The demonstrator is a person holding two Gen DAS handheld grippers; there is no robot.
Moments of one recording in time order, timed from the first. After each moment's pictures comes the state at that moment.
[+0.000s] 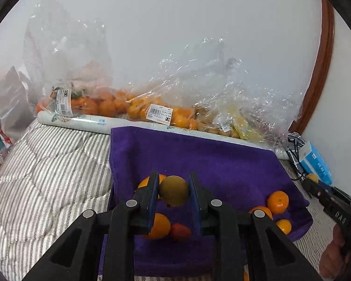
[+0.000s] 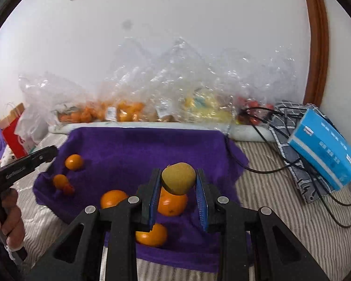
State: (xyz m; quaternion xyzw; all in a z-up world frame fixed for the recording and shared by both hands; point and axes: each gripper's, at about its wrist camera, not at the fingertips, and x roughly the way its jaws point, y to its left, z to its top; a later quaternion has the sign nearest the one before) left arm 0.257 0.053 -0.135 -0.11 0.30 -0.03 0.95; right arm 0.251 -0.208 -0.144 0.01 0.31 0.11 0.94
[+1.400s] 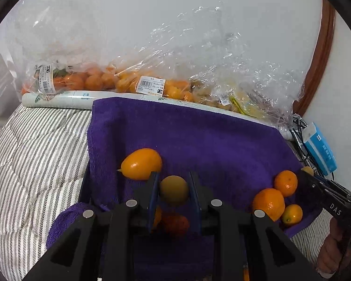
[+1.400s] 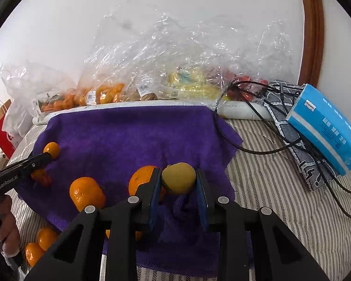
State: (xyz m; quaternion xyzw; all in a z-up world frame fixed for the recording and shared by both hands) left arm 0.276 0.043 -0.168 -0.09 0.35 -0.05 0.93; right arm 0.270 -0.217 -0.180 0.02 0.35 0.08 0.93
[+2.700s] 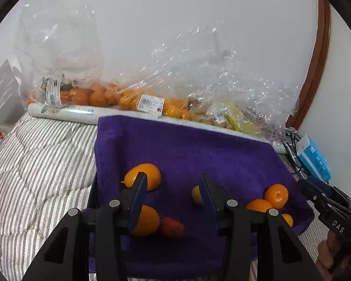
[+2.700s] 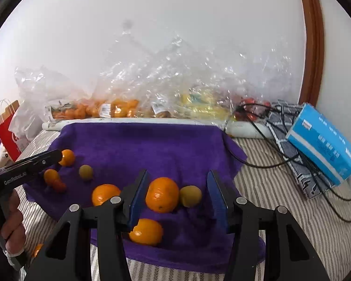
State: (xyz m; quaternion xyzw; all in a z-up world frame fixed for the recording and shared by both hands) left arm 0.259 0.044 -0.149 -0.11 0.30 -0.05 0.95; right arm 0.245 -0.198 -0.157 0.00 0.30 0.09 0.95
